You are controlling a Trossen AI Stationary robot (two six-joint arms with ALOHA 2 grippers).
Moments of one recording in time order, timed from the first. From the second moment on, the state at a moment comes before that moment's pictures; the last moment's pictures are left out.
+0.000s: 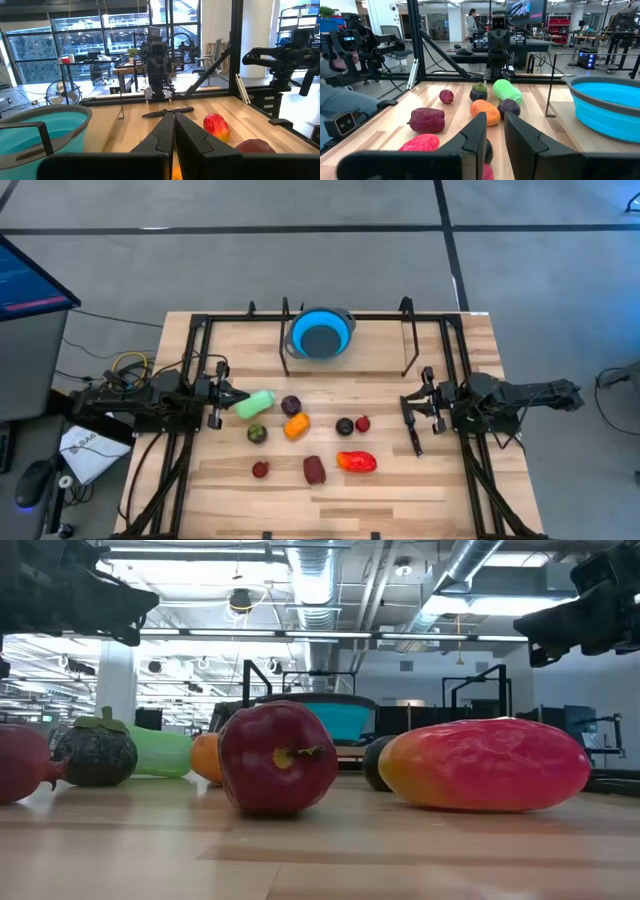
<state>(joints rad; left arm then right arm) 0.03 0.02 0.01 0.11 0.05 0.07 0.08 0.03 0.01 0.01 0.00 0.00</state>
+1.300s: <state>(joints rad) 0.03 0.02 0.01 0.14 0.05 -0.07 -0.01 0.05 0.01 0.31 0.30 0.66</state>
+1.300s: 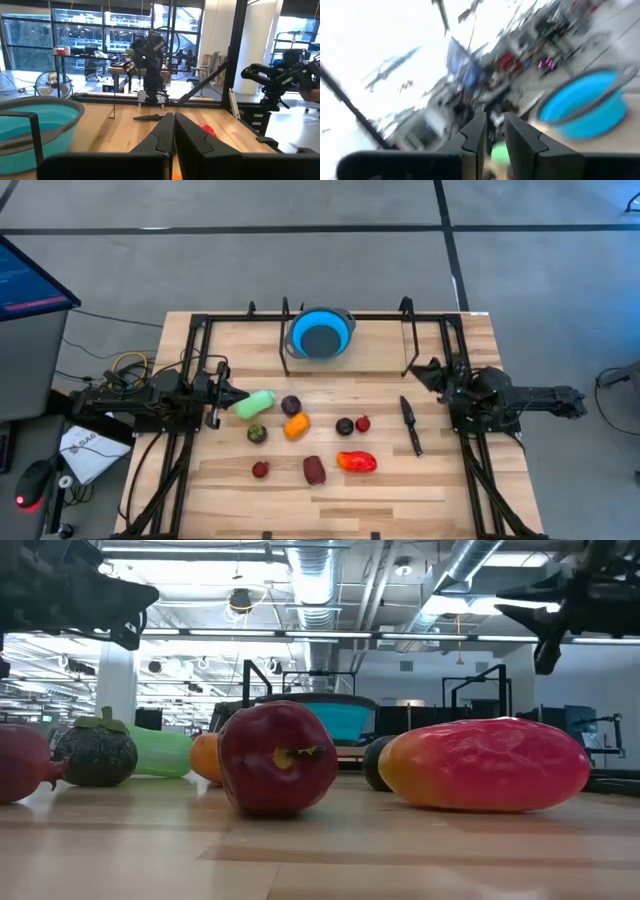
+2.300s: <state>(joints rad) 0.03 0.02 0.01 0.14 -0.11 -0.06 -0.04 1.28 0.72 -0.41 -0.11 1.01</state>
